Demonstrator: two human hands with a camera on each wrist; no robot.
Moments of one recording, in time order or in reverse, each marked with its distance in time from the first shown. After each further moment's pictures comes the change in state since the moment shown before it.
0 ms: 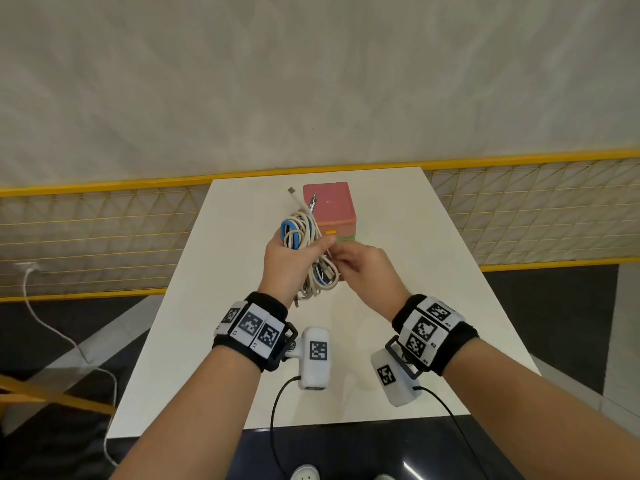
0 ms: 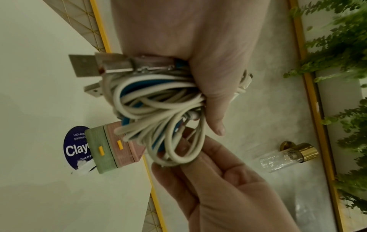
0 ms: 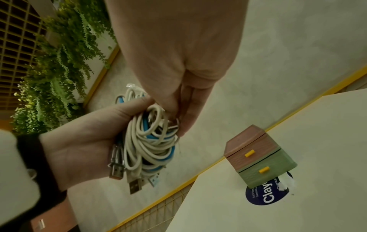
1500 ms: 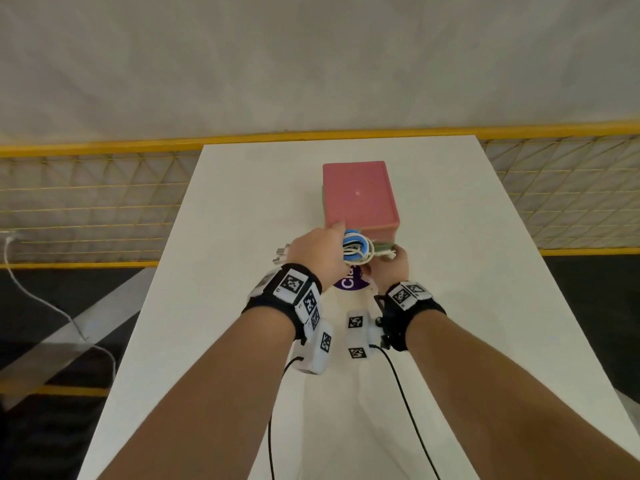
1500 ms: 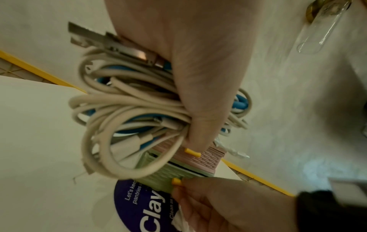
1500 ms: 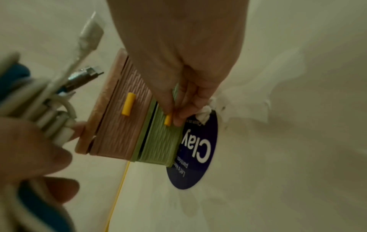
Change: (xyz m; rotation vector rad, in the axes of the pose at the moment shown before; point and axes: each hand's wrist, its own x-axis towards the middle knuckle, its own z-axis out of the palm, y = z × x) left_hand 0.178 -0.078 0.023 1.334 -0.431 0.234; right_hand 0.129 0.203 0.076 0.358 0.413 0.896
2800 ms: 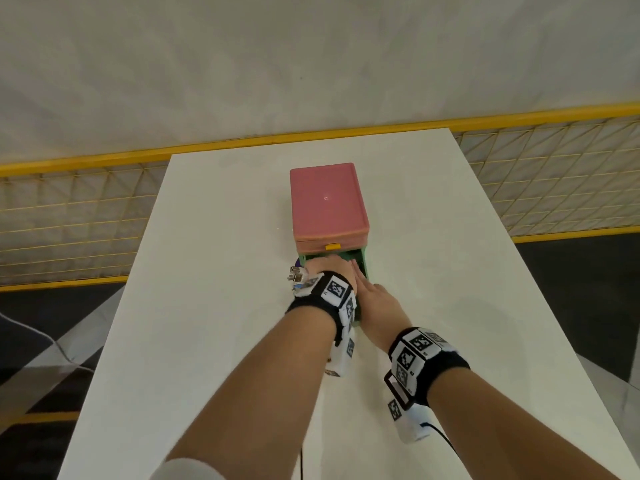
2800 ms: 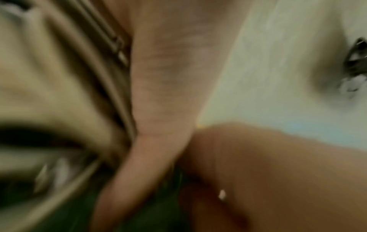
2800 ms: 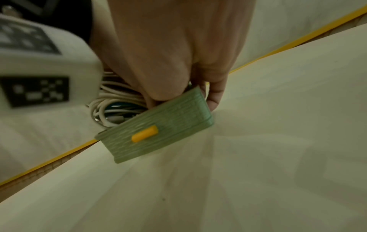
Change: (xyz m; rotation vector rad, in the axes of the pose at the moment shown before) left_hand 0.041 0.064 0.055 0.445 -0.370 -0.077; right_hand -0.032 0.023 -0.057 -1.051 -0.413 -0.541
